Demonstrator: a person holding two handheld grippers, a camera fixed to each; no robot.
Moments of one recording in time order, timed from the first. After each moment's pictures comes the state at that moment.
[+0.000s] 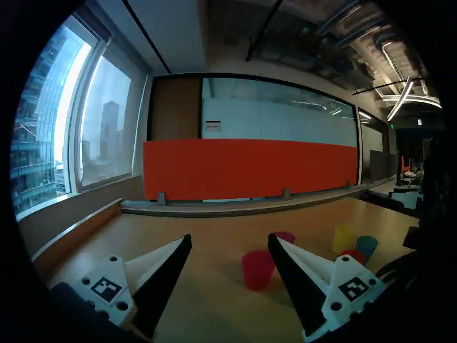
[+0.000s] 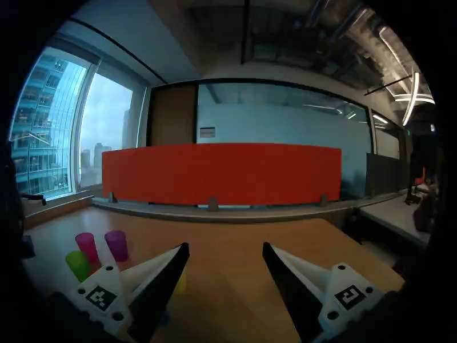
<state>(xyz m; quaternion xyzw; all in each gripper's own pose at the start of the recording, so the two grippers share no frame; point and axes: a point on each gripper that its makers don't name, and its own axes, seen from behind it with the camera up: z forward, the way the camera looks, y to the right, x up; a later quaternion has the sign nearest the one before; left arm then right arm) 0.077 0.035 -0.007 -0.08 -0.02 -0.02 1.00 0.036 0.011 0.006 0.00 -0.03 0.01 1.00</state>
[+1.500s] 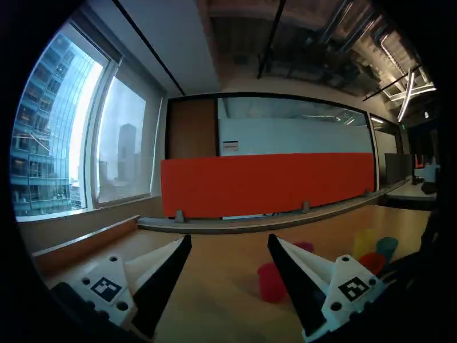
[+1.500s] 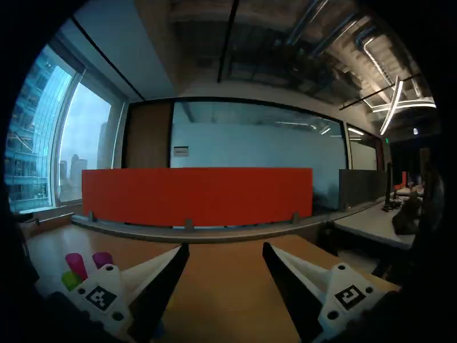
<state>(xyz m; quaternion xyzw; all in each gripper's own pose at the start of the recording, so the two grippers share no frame) 0.070 0.022 0.001 -0.01 0.04 0.00 1.00 0.080 0.030 -0.019 -0.08 0.01 0.01 1.00</state>
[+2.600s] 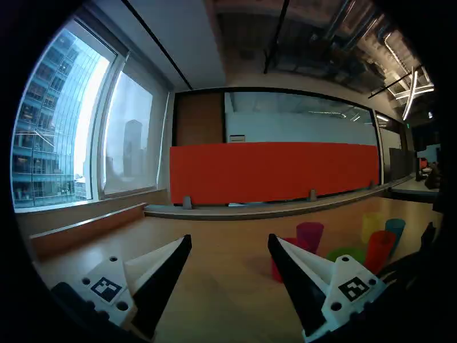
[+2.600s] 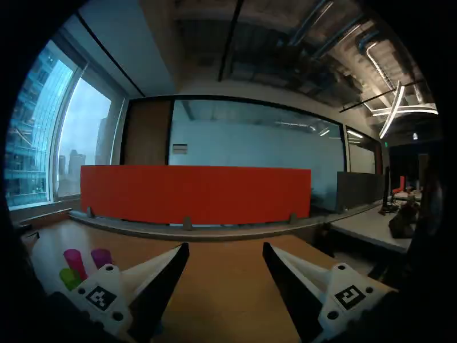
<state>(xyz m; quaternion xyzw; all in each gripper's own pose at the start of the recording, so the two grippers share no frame) 0.018 0.003 -0.009 0.00 0.03 0.00 1.00 0.082 0.025 -0.024 -0.09 0.01 0.00 1.00</state>
